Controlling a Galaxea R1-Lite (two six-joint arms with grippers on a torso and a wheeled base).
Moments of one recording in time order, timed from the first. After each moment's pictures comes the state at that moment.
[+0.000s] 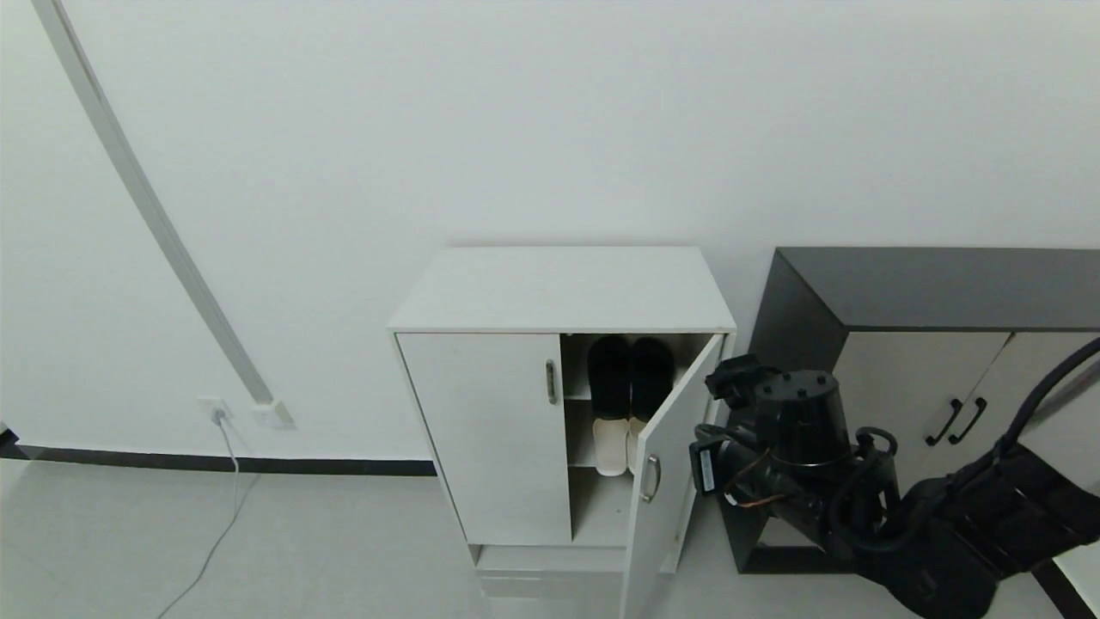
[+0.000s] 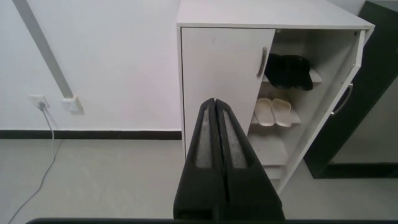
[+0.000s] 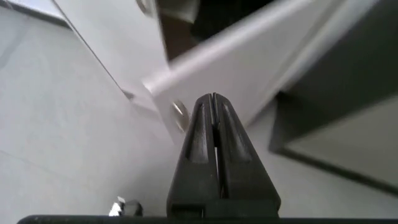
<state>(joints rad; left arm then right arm) 0.00 0.00 0.00 0.00 0.01 -0.01 0.68 1.96 -0.72 -0.85 -0.34 0.10</state>
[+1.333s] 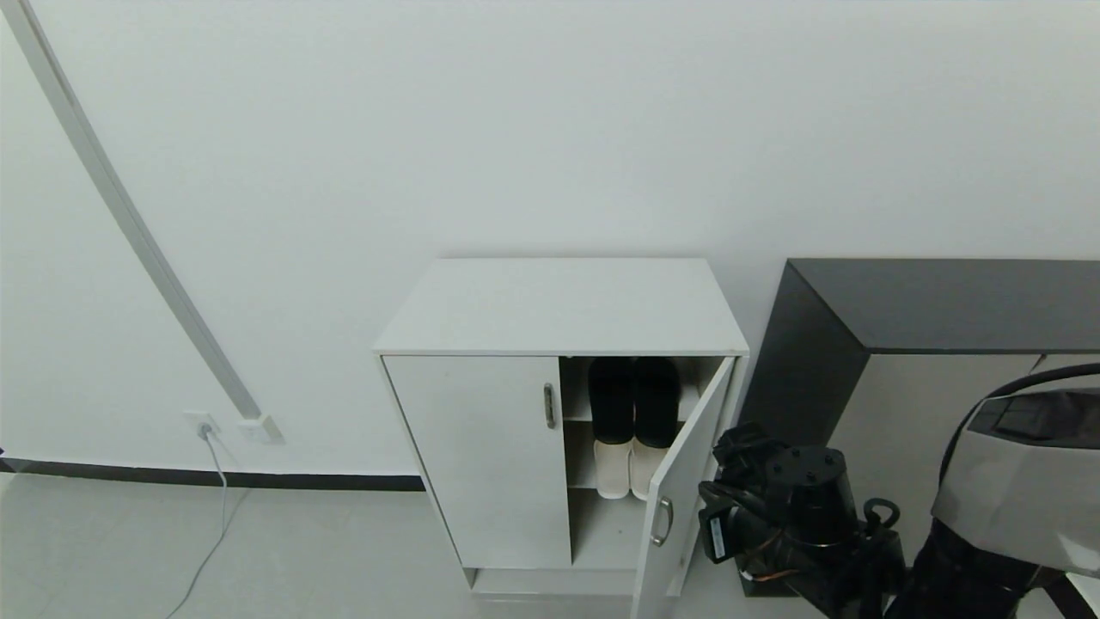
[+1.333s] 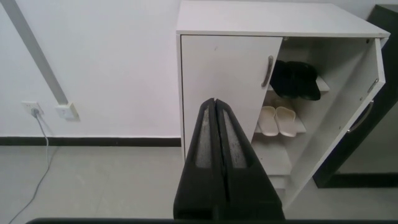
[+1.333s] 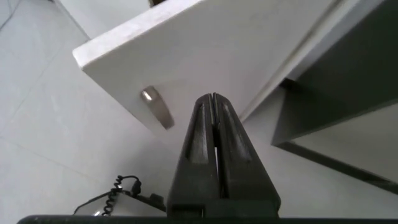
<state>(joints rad) 0.00 0.00 0.00 0.00 0.01 -0.01 0.67 2.13 -0.50 -1.21 -0.26 0.10</state>
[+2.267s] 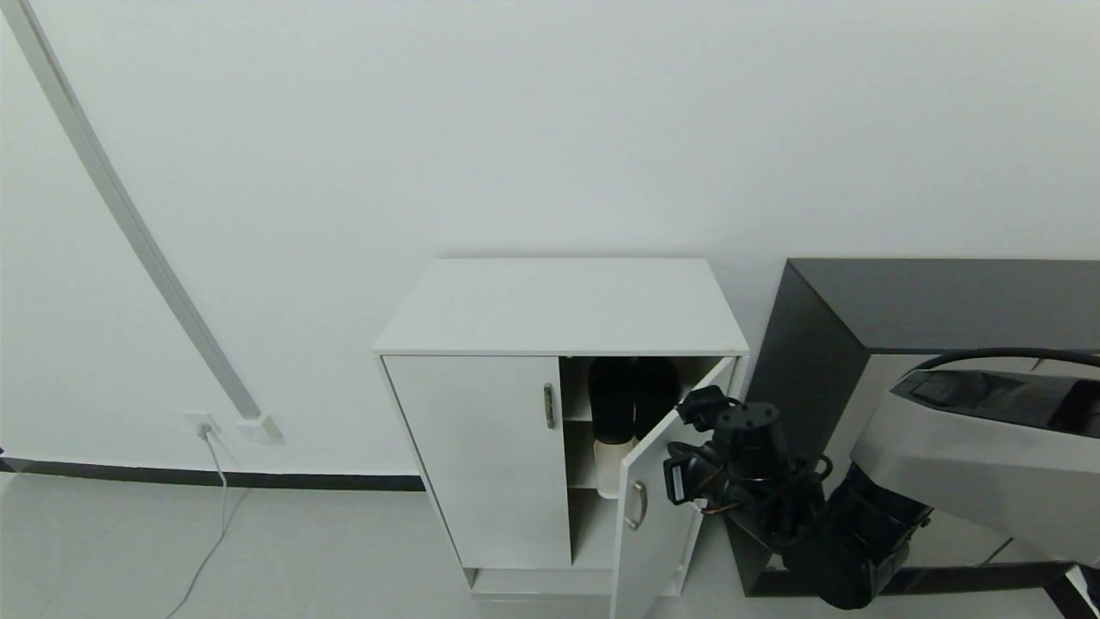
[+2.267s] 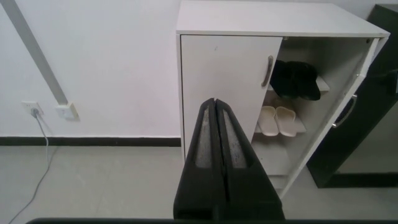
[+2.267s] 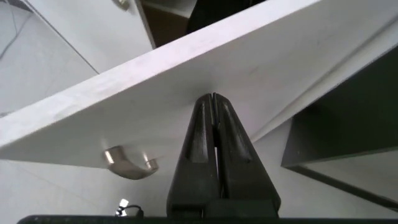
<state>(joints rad) 0.00 0.00 0.00 0.00 0.02 -0.01 0.61 2.28 -0.83 -1.07 -0.22 0.10</state>
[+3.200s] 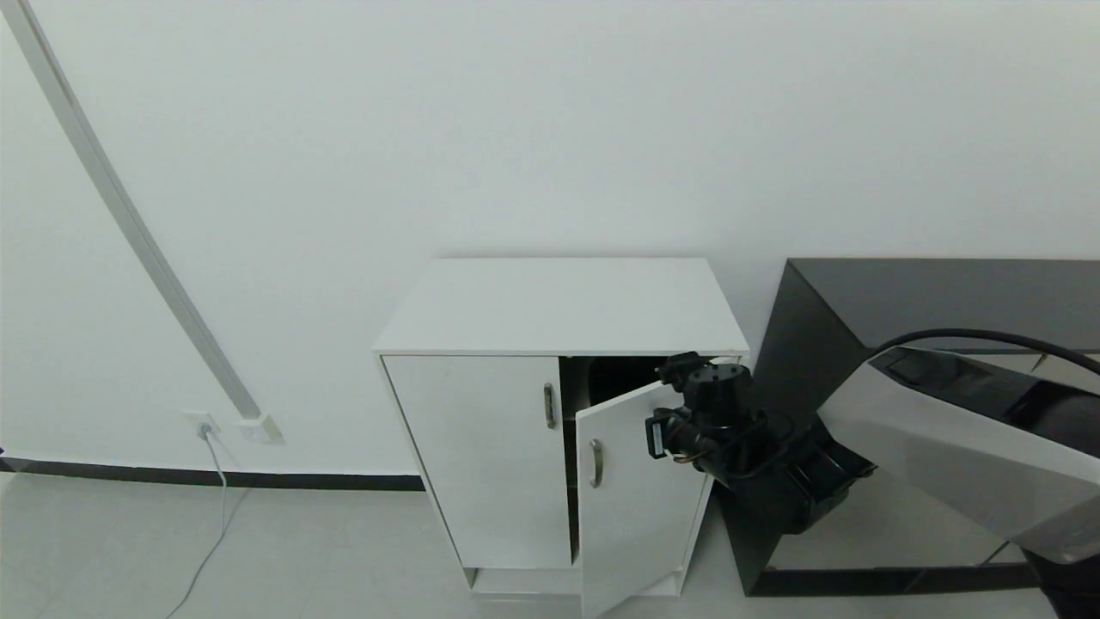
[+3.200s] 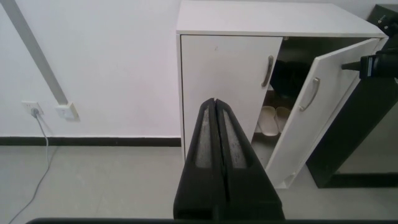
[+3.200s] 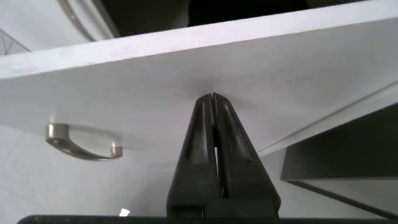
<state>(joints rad) 0.00 0.00 0.00 0.00 0.02 -0.01 0.56 2.37 -1.17 -0.84 -0.21 0.10</state>
